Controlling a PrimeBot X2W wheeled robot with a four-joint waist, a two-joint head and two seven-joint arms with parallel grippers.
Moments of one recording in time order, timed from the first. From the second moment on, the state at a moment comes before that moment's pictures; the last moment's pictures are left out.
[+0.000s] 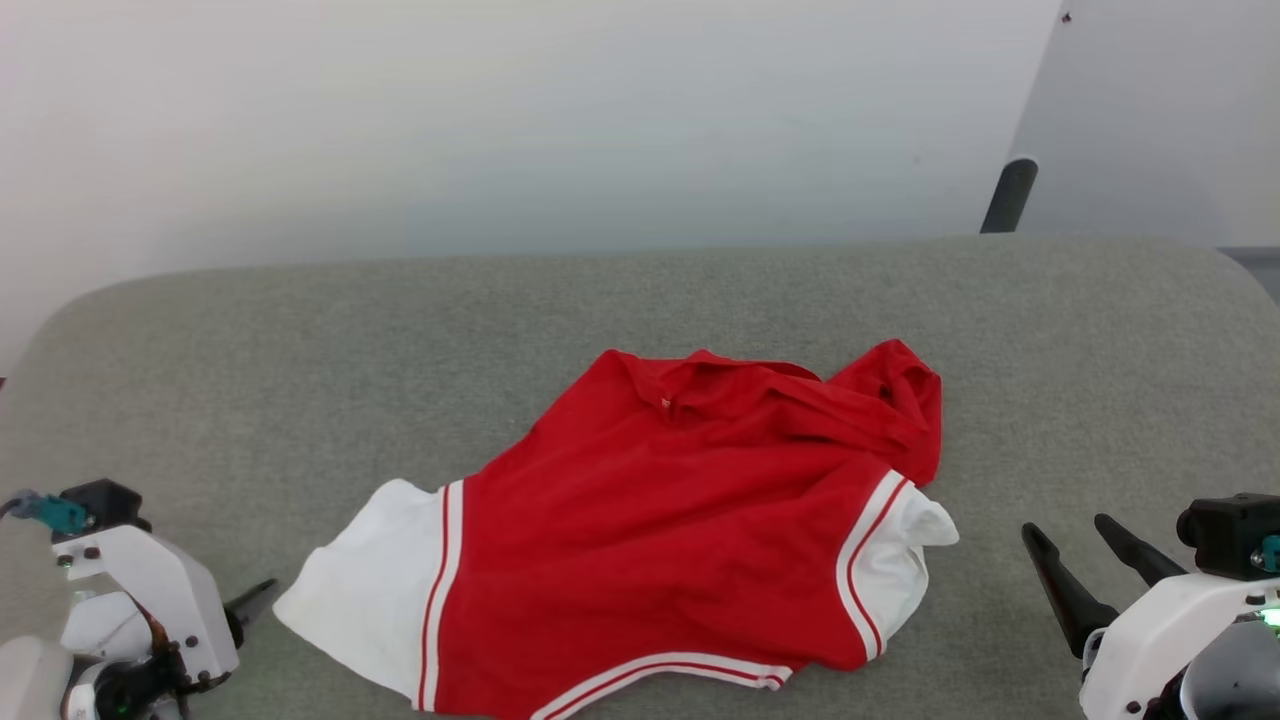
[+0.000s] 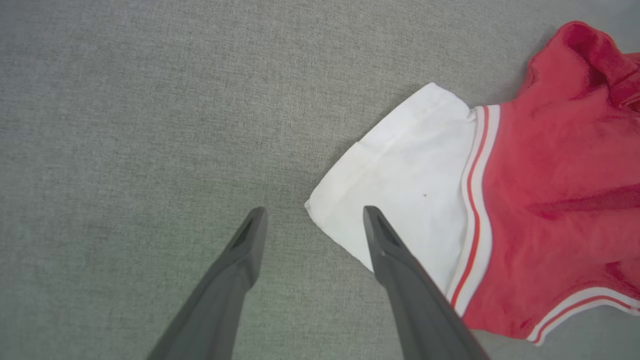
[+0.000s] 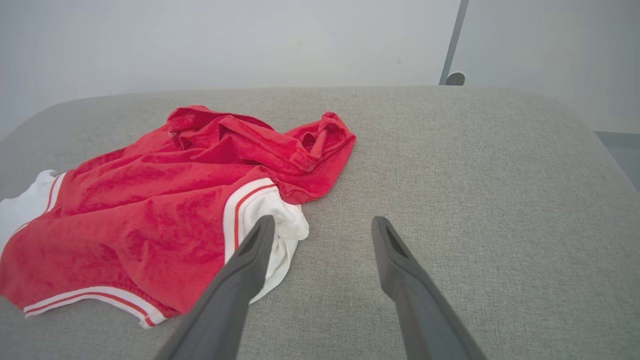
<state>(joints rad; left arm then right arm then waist) -0.34 0.59 -0.22 0.58 -0.90 -0.05 0.56 -0.01 -0.22 0.00 -0.11 0.37 0.13 0.45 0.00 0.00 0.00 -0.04</state>
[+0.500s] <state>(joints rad) -0.29 0.61 -0.23 0.45 -0.91 -0.02 0.58 0.00 -0.23 0.03 -0.22 0.31 0.13 0.26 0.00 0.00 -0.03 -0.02</state>
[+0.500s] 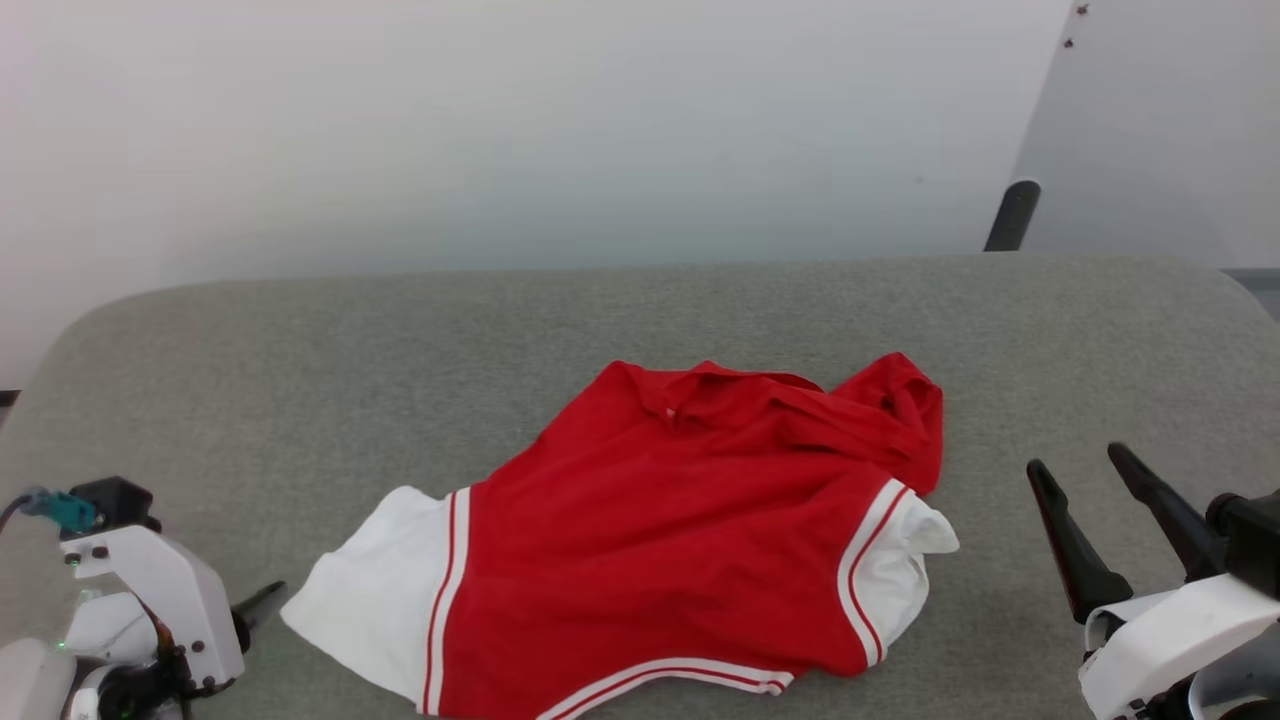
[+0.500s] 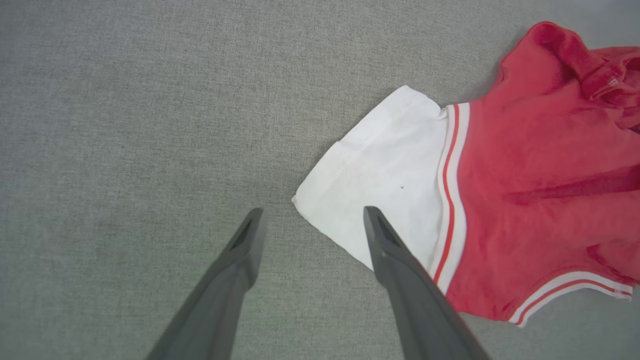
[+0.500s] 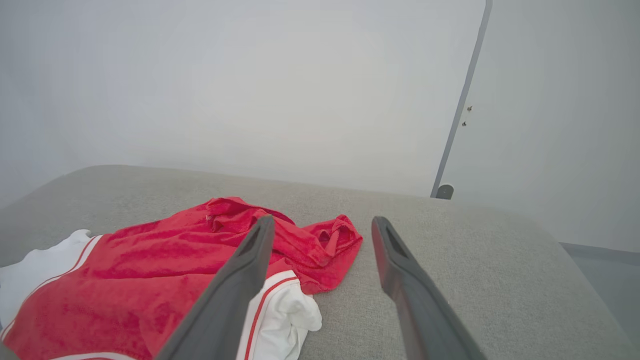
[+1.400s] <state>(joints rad) -0.42 0.61 -0.28 0.62 -0.89 -0.02 0.68 -0.01 -0.25 0.07 -0.25 0.32 0.13 0.26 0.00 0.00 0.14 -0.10</state>
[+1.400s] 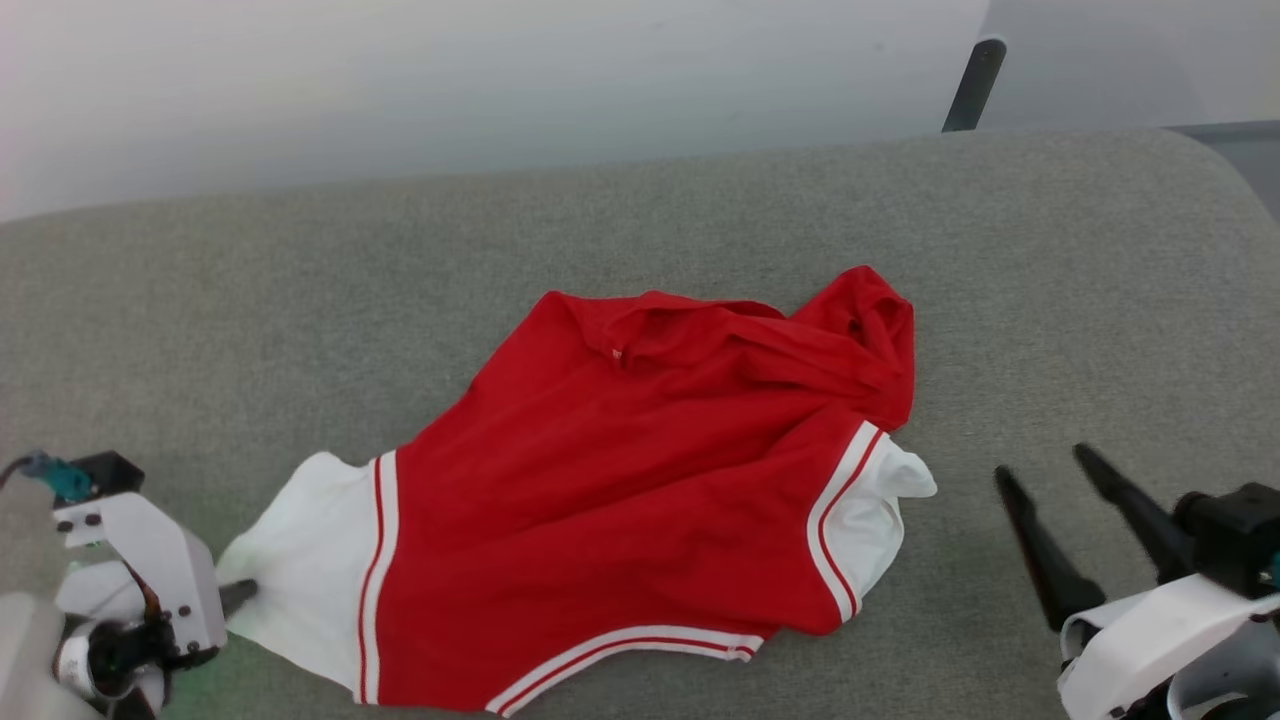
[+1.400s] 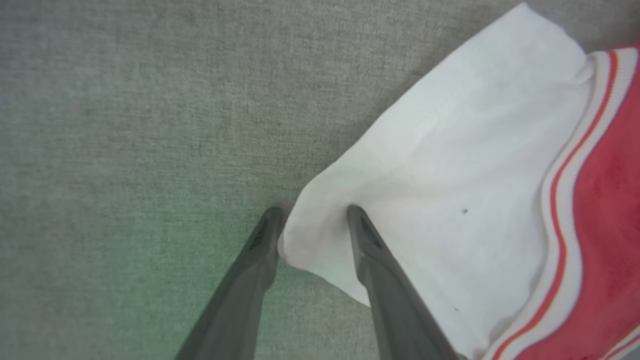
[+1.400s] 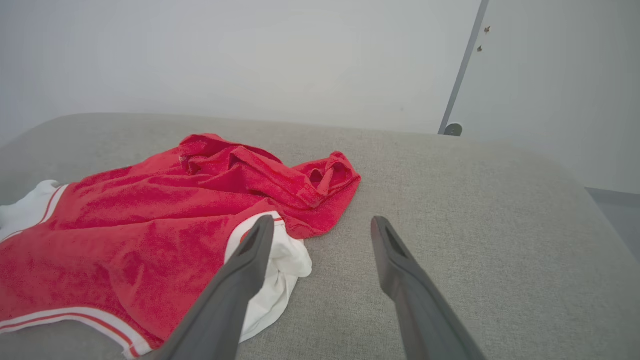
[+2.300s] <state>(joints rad) -0.61 0.51 -0.35 0.73 -0.87 -0.09 0.62 -0.22 -0.26 0.21 0.10 0.47 0.13 0.69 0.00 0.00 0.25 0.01</state>
